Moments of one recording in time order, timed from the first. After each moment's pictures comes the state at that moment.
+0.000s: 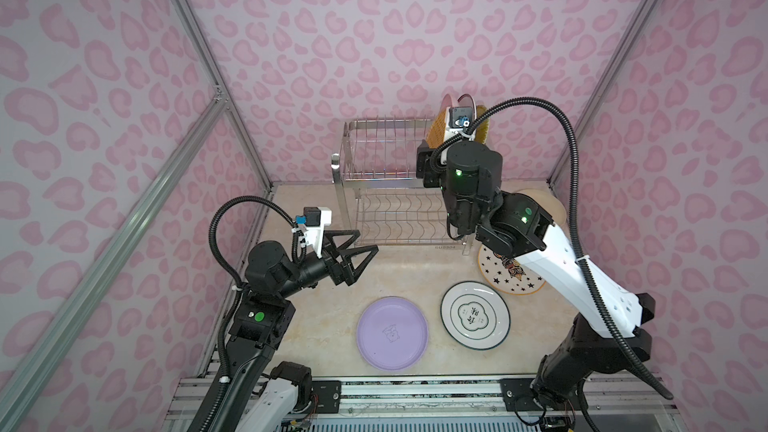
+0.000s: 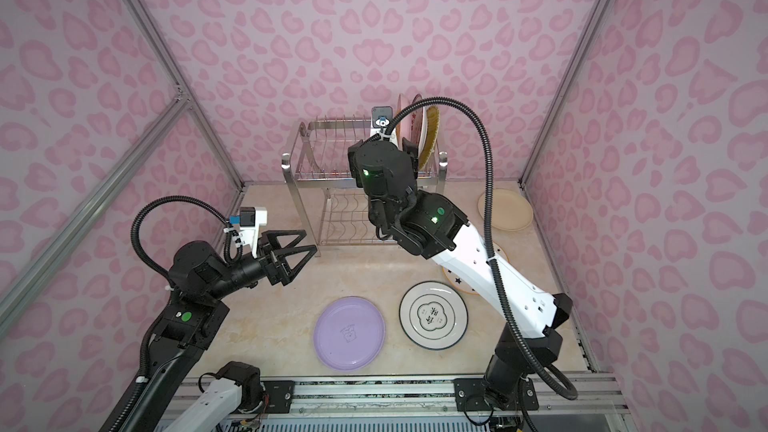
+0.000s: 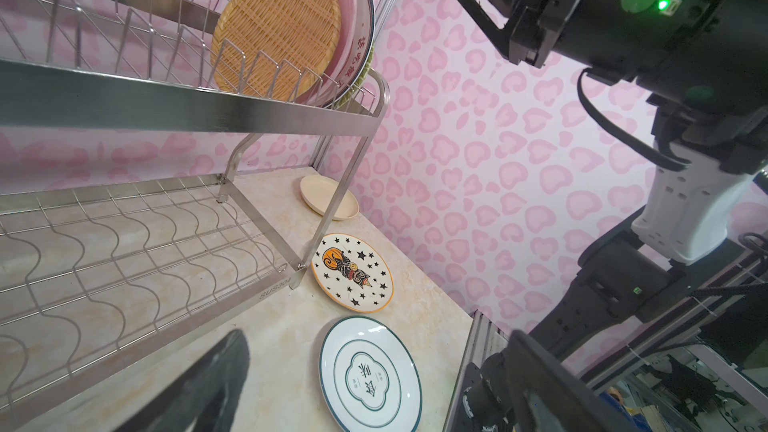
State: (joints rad) left arm -0.25 0.73 0.80 -0.07 0.78 -0.50; right arm 0.99 1.63 2.10 -0.58 0.91 0.12
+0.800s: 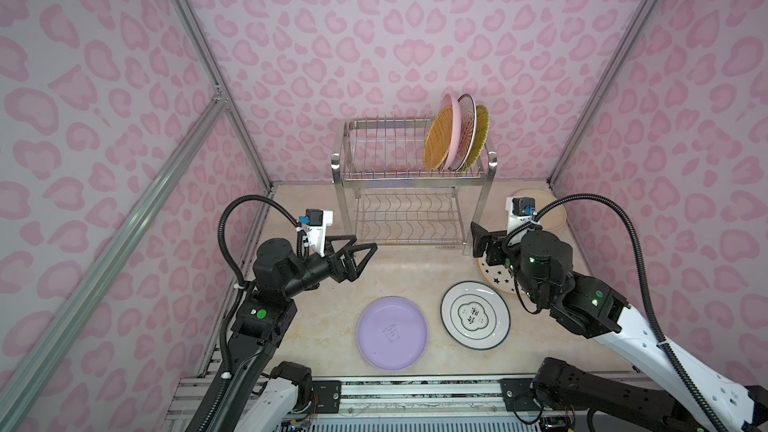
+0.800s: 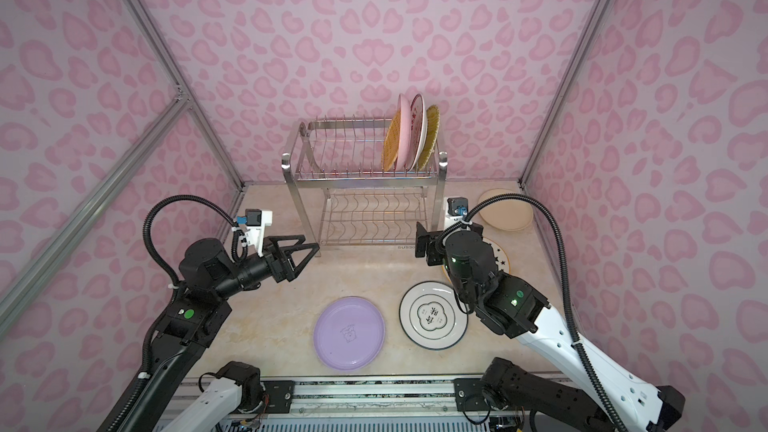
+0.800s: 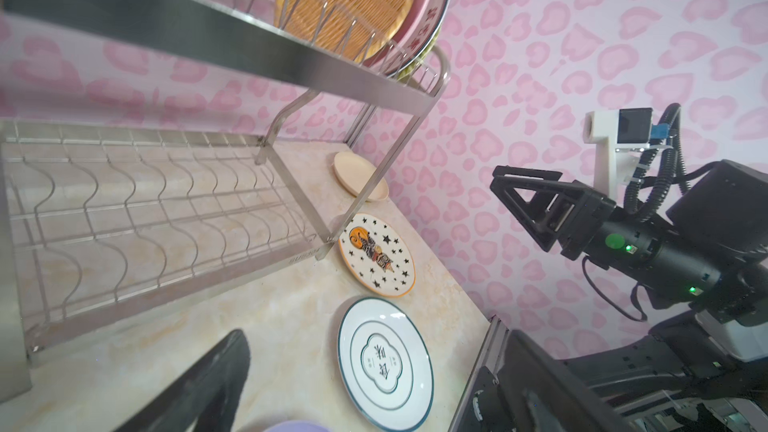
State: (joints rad) left arm -0.26 0.73 0.77 -0.21 0.65 -0.52; right arm 0.81 0.90 1.04 -0.48 0.59 0.30
